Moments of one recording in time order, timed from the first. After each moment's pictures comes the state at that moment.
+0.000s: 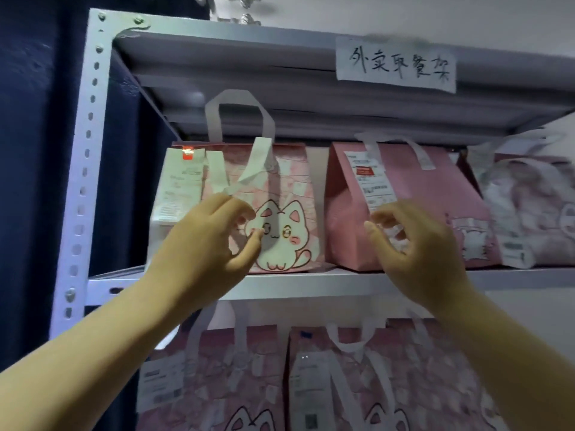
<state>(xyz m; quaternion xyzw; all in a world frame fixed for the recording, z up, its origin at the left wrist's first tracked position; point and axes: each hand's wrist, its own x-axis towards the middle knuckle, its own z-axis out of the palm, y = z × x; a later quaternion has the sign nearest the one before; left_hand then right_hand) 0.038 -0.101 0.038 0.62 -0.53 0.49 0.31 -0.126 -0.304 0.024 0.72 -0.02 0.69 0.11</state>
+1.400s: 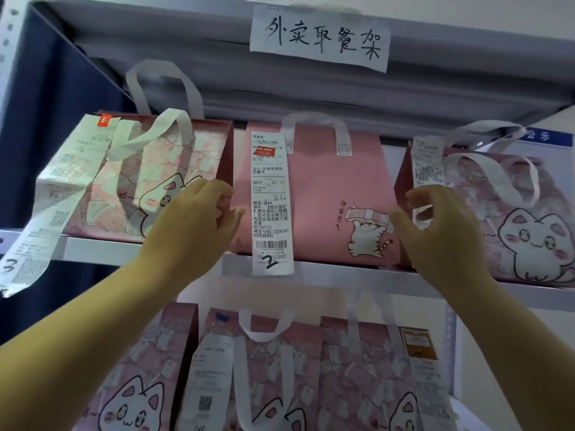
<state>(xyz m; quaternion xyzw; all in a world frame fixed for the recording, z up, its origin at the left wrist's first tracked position) -0.049 -0.242 0.021 0.64 -0.42 0.54 0.37 -0.235 -0.471 0.035 0.73 -0.12 0.67 0.01</state>
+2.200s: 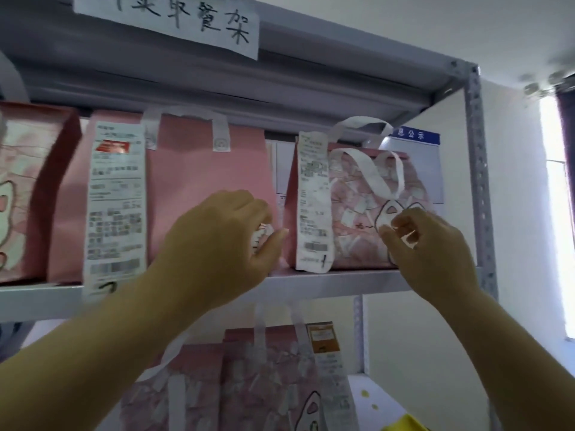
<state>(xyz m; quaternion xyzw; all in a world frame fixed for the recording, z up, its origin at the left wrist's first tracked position) -0.157 -0.369 0.039 0.57 -0.59 0.51 0.28 -0.338 -0.564 0.018 0.72 -0.28 0.64 0.06</state>
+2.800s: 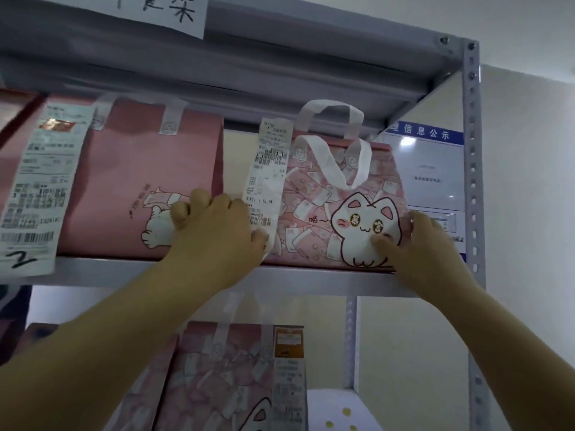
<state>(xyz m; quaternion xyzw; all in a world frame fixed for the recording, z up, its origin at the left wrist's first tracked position) -0.209 -0.471 0.030 0.78 -0.34 0.48 0.20 -0.378 -0.663 0.022 0.78 -0.30 0.54 -0.07</state>
